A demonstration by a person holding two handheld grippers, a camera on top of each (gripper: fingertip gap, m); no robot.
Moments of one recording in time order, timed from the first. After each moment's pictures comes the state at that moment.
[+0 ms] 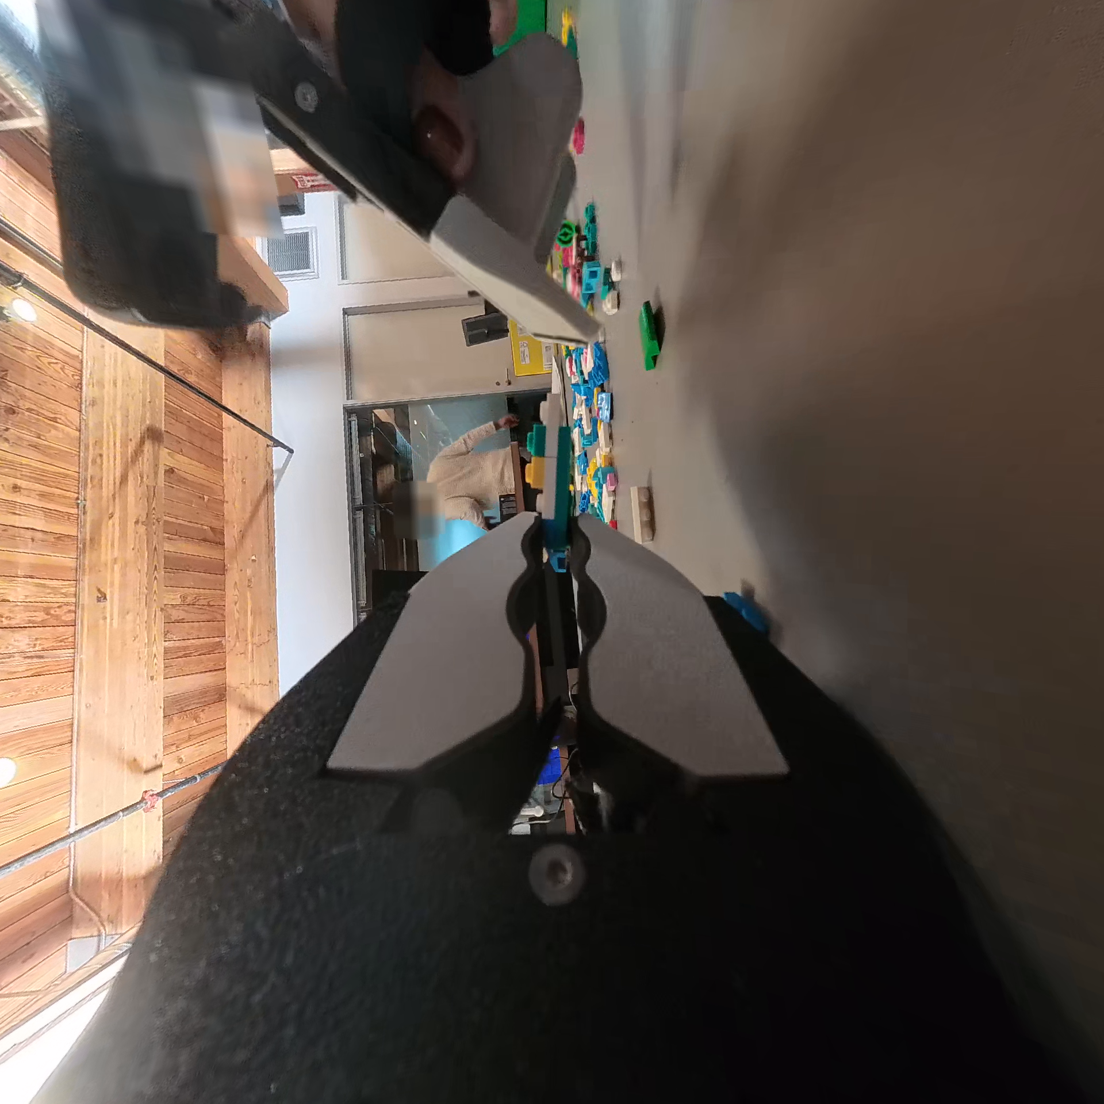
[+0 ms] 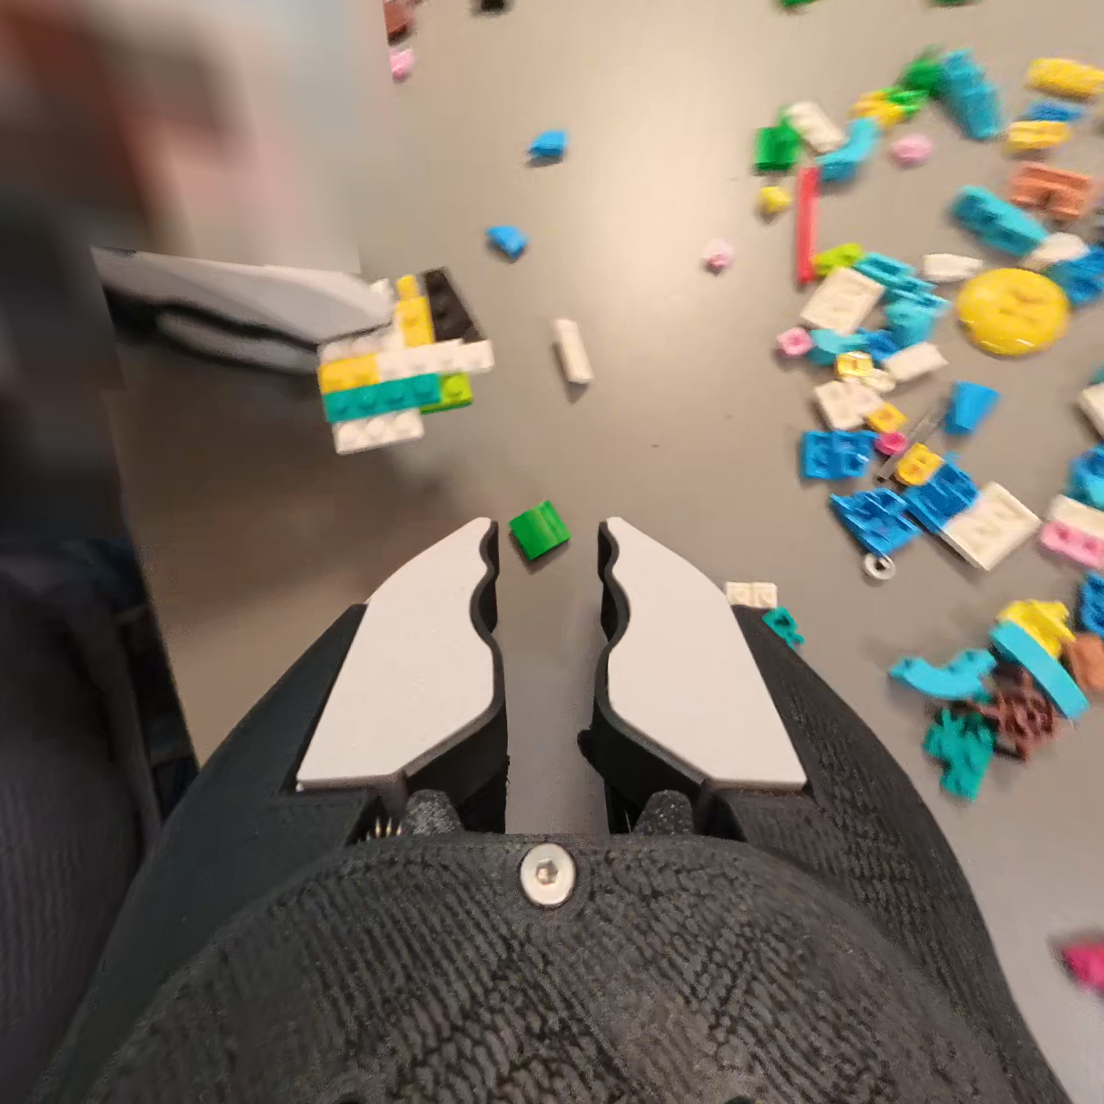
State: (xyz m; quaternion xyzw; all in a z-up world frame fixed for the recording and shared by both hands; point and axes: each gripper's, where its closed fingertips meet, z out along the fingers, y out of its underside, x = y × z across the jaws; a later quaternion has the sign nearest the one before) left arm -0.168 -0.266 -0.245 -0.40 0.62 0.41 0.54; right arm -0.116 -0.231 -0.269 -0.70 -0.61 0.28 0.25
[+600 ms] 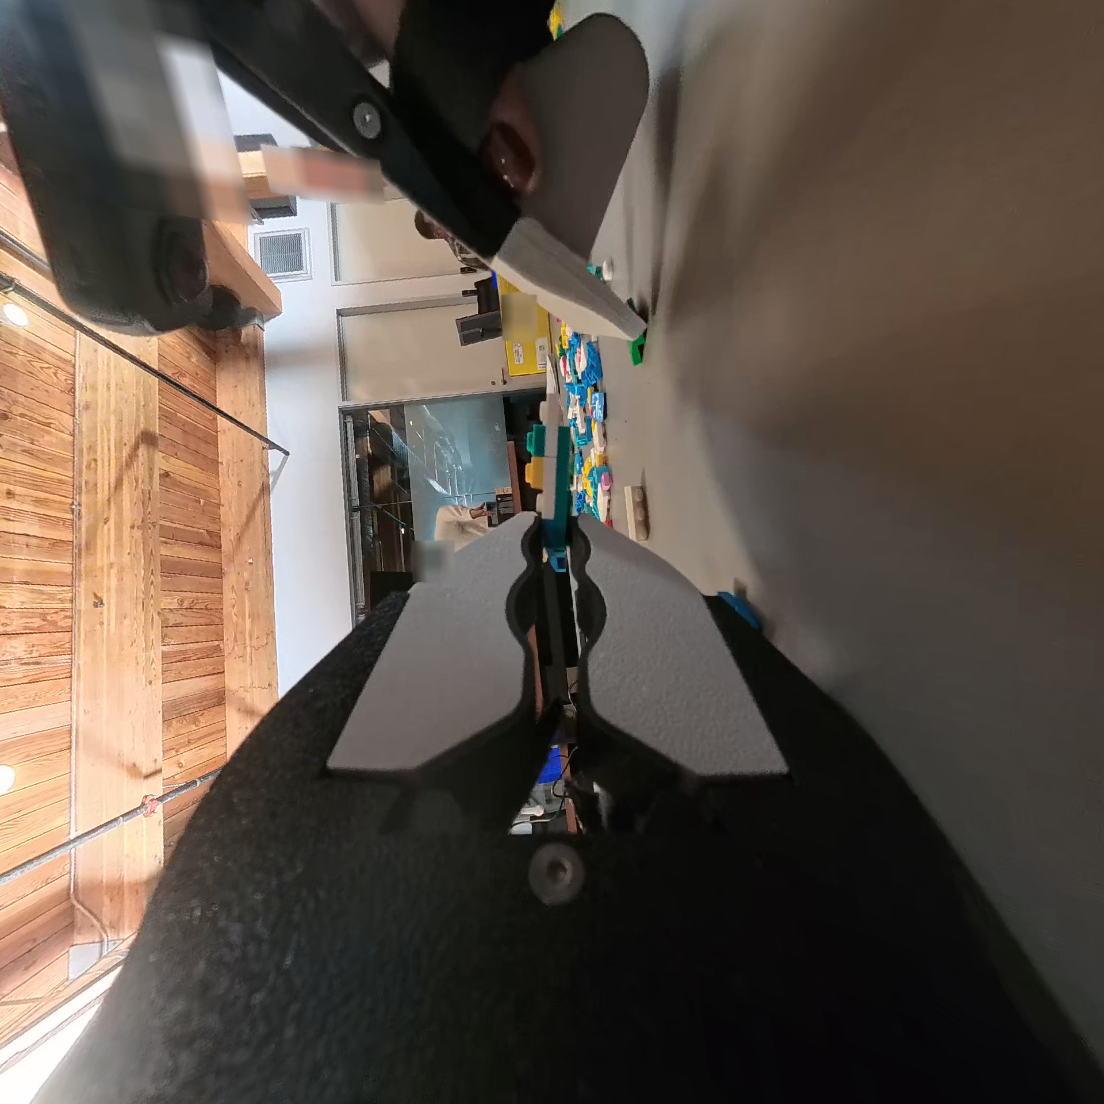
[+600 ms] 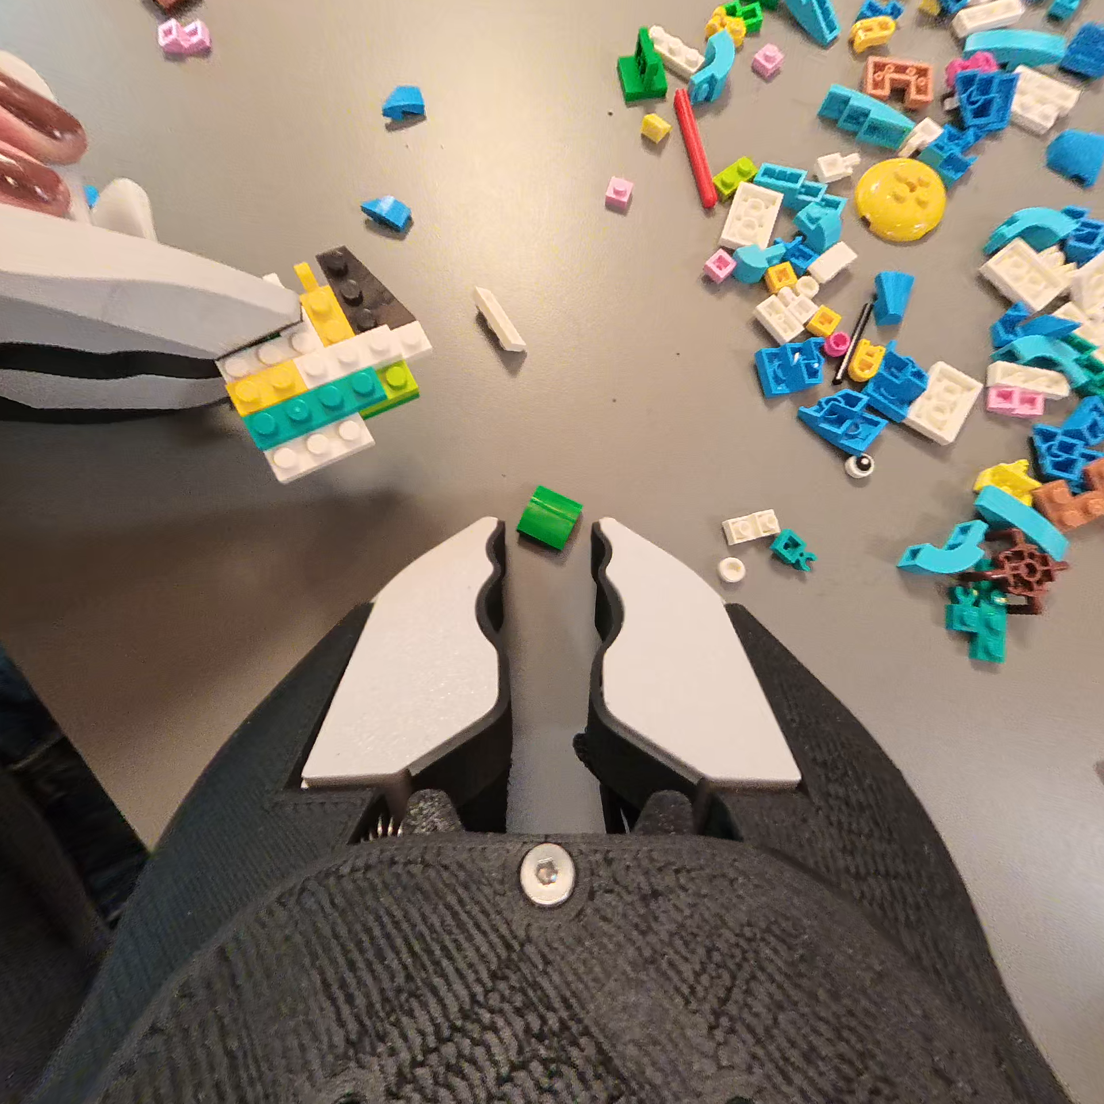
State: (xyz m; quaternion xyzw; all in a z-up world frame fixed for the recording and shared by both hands) left arm -0.168 -0.266 -0.247 -0.40 0.62 0.41 0.54; right arm -0.112 -0.228 -0.287 -0.77 -0.53 0.20 0.30
